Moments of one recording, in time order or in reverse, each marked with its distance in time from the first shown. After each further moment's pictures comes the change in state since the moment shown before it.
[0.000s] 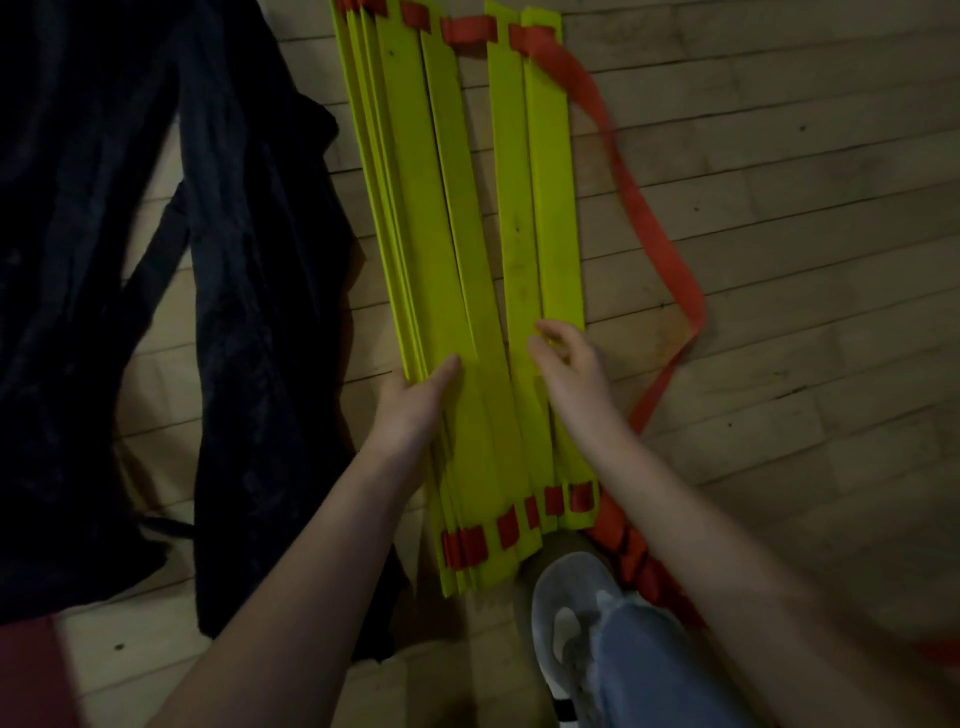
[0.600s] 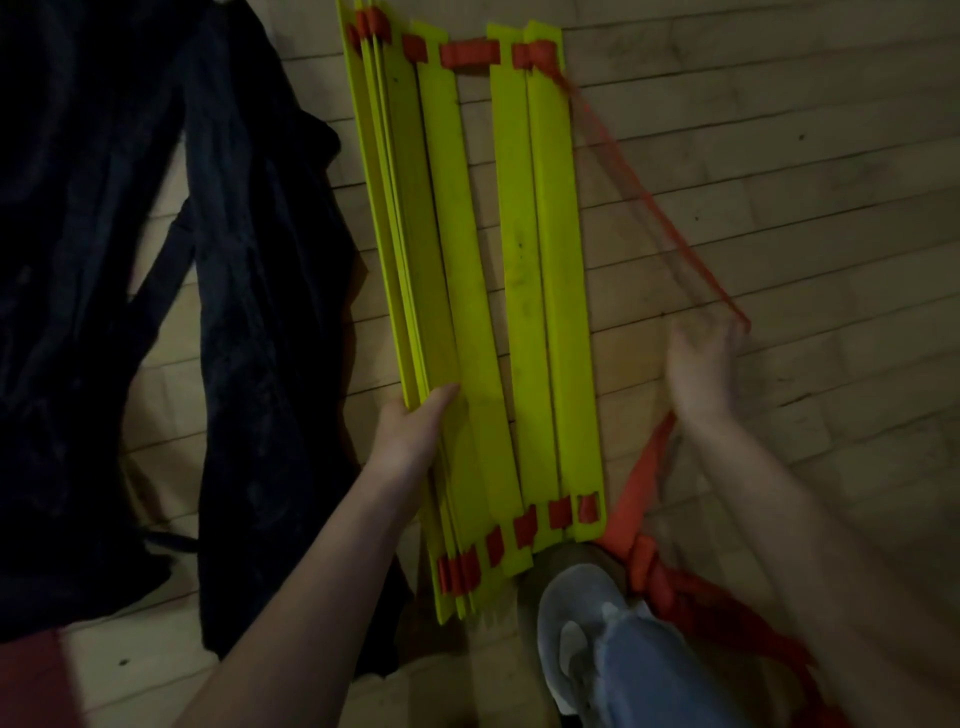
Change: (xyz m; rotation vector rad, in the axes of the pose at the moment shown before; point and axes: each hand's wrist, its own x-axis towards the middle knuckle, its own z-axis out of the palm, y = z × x) left_hand 0.007 -0.013 -0.009 0.069 0.034 -0.069; right_hand 0.033 0.019 -0.082 -0.284 0.434 0.129
